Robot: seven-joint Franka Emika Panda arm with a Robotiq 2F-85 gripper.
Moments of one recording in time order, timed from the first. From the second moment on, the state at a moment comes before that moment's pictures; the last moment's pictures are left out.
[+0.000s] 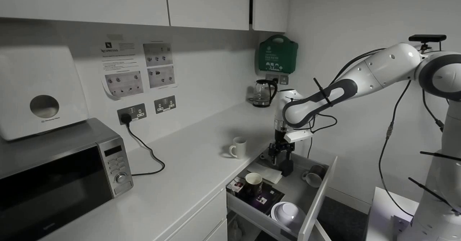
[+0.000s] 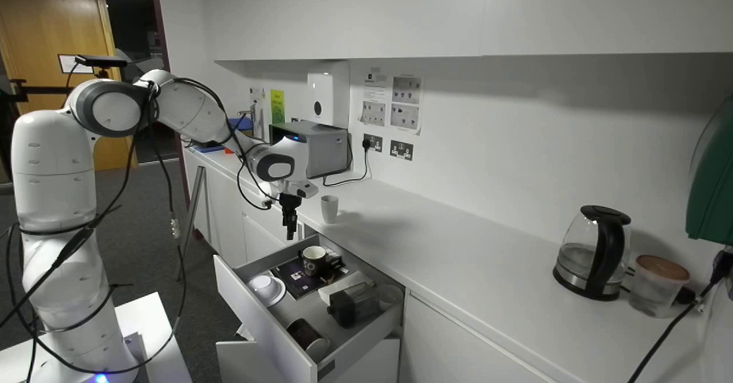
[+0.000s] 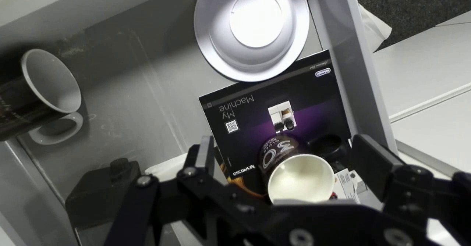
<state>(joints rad) 0.06 0.14 0.02 -2.14 0.14 2.22 0.34</state>
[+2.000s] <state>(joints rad) 0.07 0.40 0.04 -1.92 0.18 2.38 0.33</state>
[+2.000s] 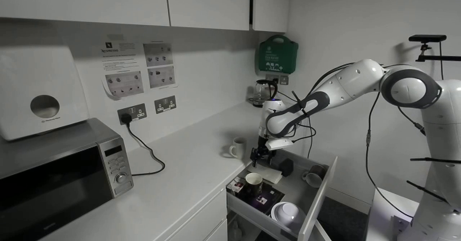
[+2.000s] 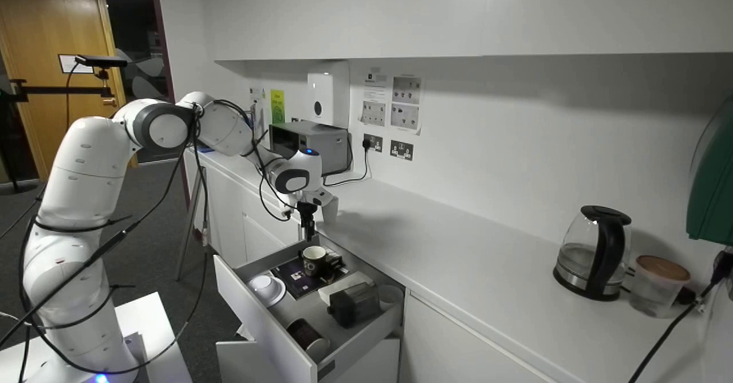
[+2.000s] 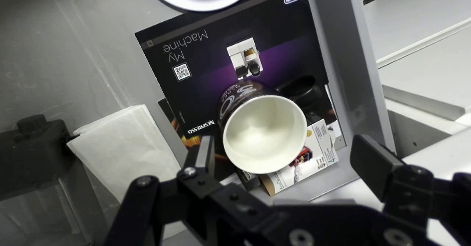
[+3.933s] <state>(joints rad) 0.02 0.60 0.01 -1.81 0.24 2.38 0.31</state>
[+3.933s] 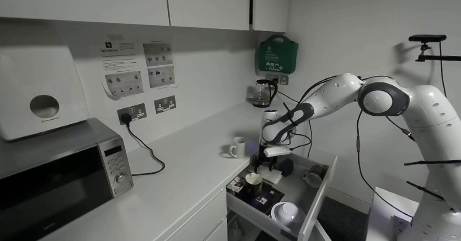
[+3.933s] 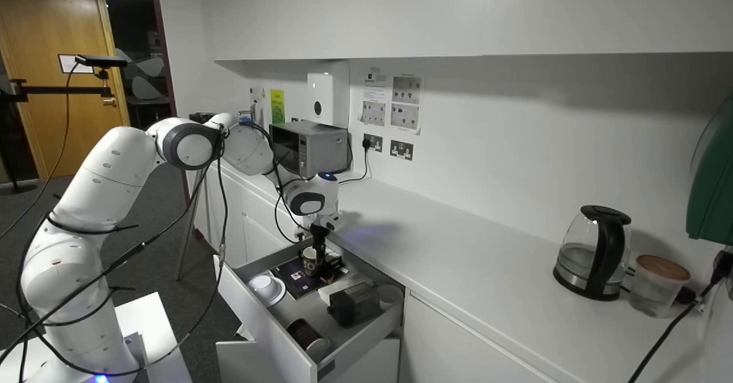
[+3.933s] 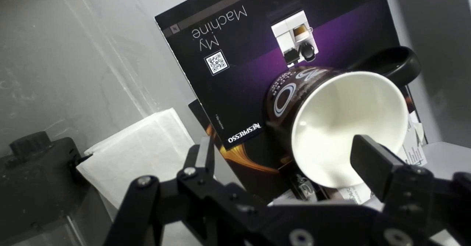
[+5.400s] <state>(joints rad) 0.03 0.53 -0.01 -1.98 0.42 2.60 0.55</state>
